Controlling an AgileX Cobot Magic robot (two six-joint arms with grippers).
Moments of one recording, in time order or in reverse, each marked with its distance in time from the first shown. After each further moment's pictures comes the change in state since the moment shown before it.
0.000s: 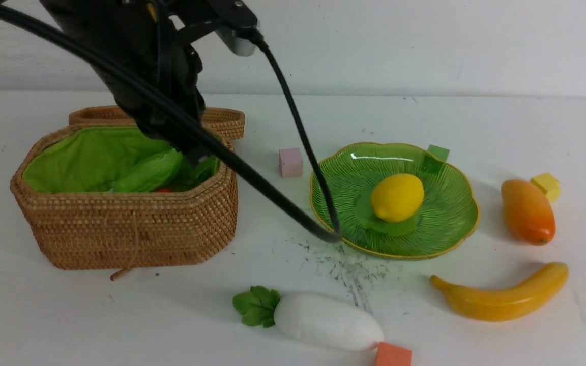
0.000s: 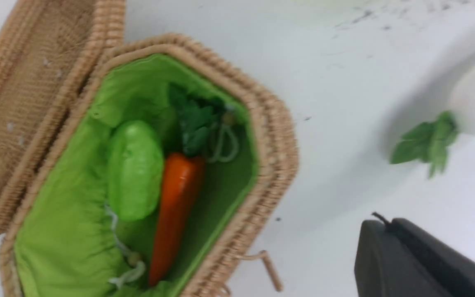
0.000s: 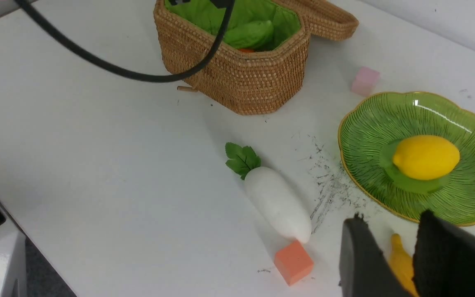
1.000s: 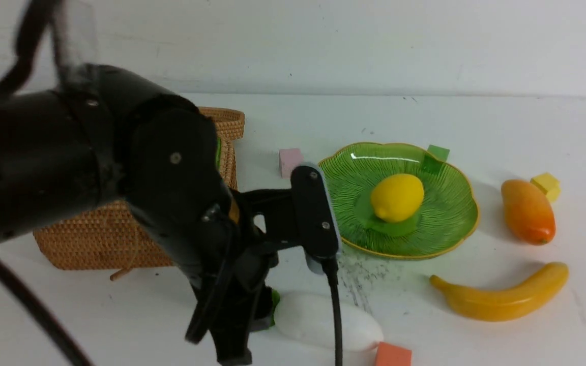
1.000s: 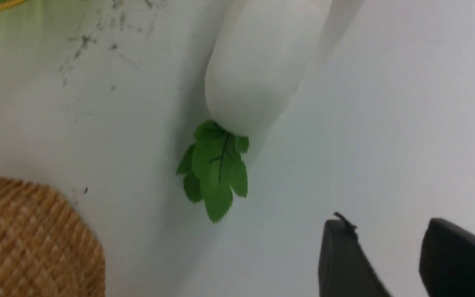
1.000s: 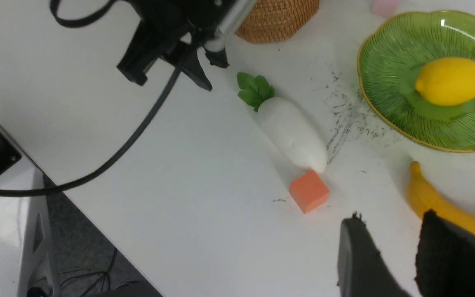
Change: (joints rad) right arm 0.000 0.000 0.000 -0.001 0.160 0.040; left arm -0.225 -0.061 0.506 -0.140 -0.295 0.283
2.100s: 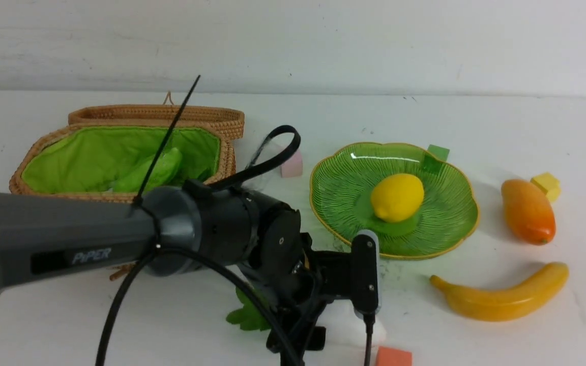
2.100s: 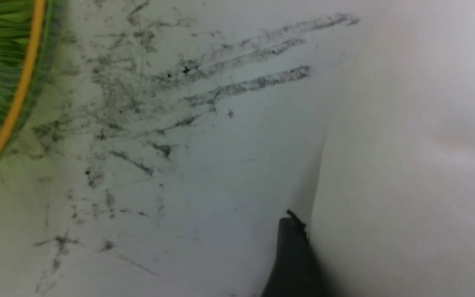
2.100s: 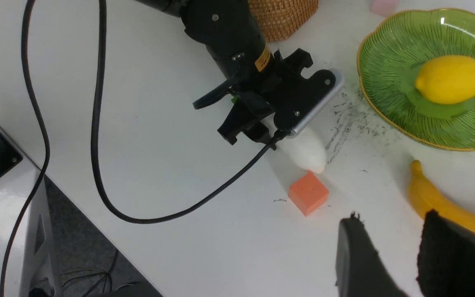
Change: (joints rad) right arm 0.000 0.000 0.000 0.000 0.000 0.005; left arm -0.001 0.332 -0.001 -0.076 -0.428 0.286
